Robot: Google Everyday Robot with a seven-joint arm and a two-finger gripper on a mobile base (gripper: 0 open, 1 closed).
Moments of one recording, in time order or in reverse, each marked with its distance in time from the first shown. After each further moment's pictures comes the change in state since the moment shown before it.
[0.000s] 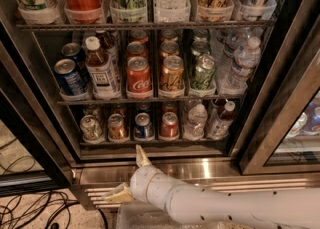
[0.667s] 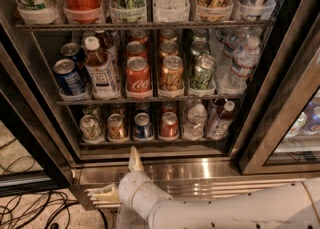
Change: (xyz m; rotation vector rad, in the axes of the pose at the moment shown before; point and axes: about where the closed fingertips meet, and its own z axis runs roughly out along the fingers) arm -0.011 0.009 0.022 0.154 -0.078 0.066
